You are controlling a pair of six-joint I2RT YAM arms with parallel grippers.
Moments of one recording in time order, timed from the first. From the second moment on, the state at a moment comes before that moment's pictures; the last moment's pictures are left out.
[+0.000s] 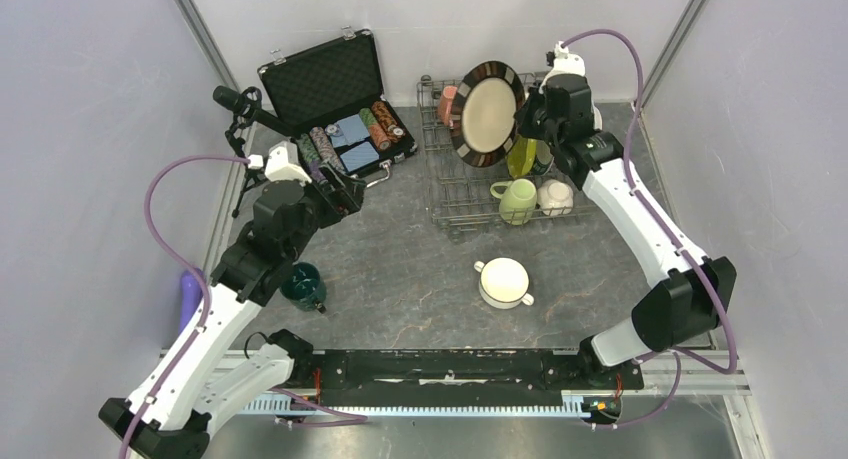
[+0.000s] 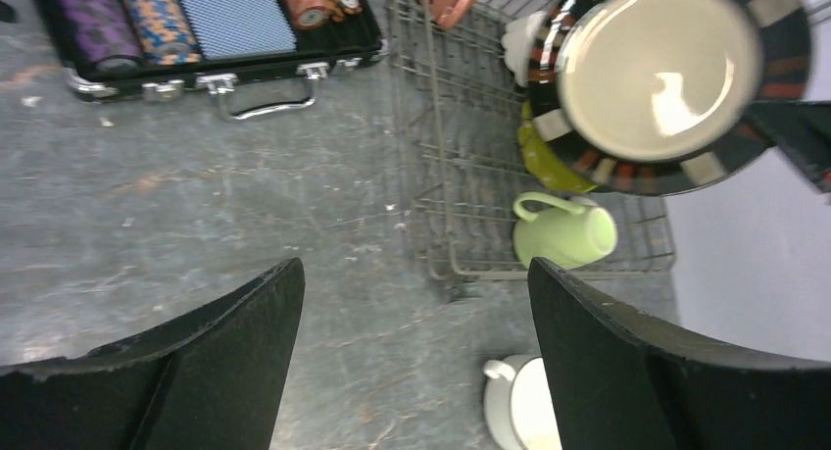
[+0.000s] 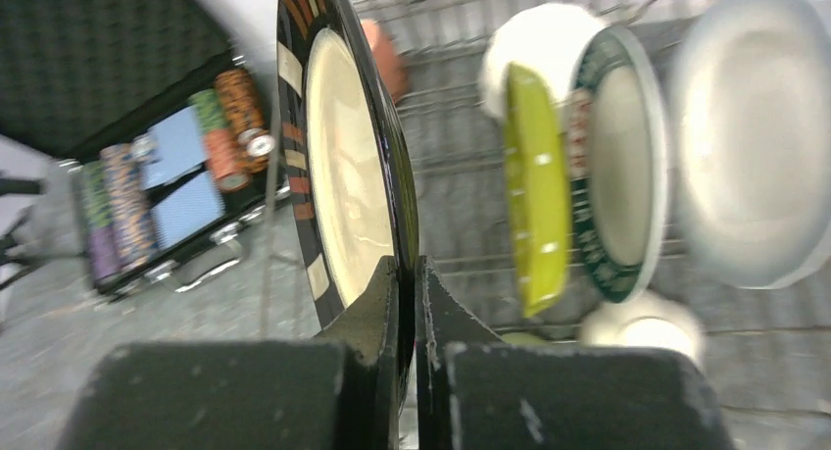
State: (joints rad) left arm -0.49 0.82 0.94 -0.43 -0.25 -0.72; right arm 0.34 1.50 1.45 -0.31 0.10 0.41
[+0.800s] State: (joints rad) left arm -0.49 0.78 1.02 -0.81 -0.44 -0.62; right arm 0.64 1.80 1.68 -0.42 0.85 -0.09
